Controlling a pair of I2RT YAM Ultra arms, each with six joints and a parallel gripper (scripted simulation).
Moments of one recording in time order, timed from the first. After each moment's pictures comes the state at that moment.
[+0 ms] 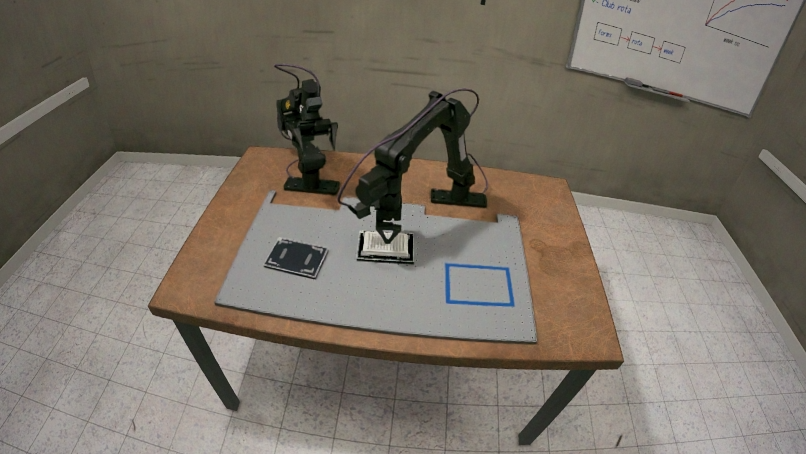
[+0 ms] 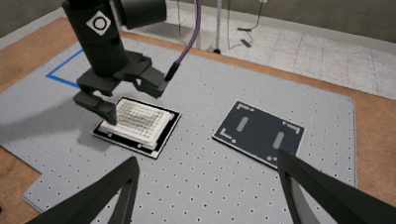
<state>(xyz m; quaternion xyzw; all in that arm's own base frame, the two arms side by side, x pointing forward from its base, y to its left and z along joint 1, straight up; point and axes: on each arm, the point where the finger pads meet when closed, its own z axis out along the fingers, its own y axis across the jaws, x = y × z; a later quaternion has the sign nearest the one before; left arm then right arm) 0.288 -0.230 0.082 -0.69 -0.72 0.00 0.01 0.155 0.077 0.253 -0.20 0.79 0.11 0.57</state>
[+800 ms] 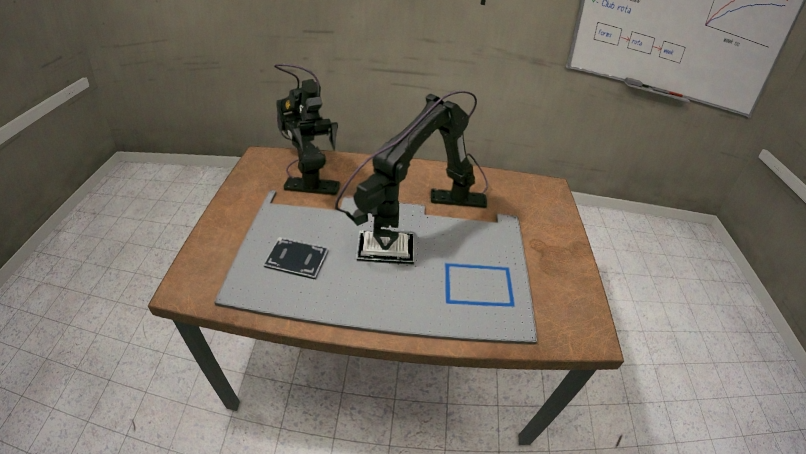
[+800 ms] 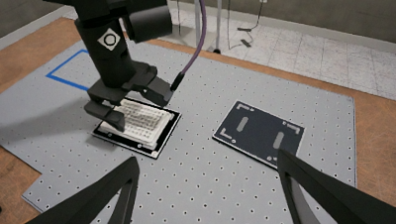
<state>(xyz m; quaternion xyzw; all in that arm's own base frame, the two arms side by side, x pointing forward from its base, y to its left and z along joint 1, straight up) 0.292 -0.236 0.059 -0.69 -0.72 0.00 0.00 0.155 0.077 0.253 -0.20 0.79 0.11 0.57</state>
